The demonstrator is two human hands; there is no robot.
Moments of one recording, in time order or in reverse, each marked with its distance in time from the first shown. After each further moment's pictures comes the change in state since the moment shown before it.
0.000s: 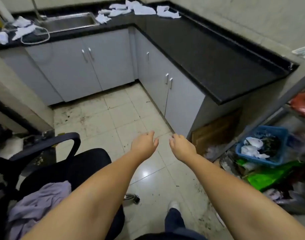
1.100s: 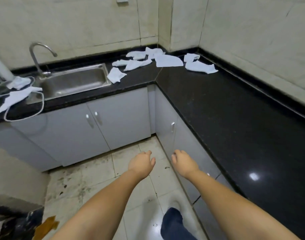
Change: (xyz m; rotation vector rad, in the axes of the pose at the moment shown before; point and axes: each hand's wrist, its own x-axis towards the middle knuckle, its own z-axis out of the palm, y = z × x) left_hand 0.577 -0.156 -0.229 -0.036 -0.027 -0.122; right_hand 0.616 -0.178 -0.156 0.045 -0.048 -0.100
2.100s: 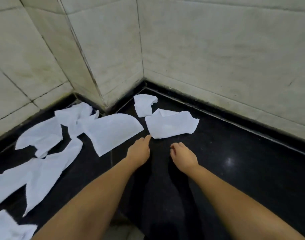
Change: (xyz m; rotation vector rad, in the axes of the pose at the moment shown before) left_hand 0.724 0.177 -0.213 0.147 -0.092 0.587; right_hand 0.589 0.058 -0.265 0.151 0.364 0.425
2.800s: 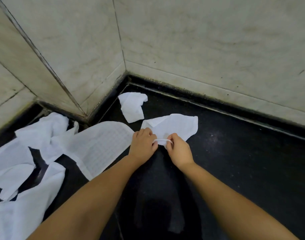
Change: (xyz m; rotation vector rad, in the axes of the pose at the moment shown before) left_hand 0.095 -0.017 0.007 0.159 0.160 0.418; right_hand 0.062 -0.030 0.011 0.340 0.222 0.198
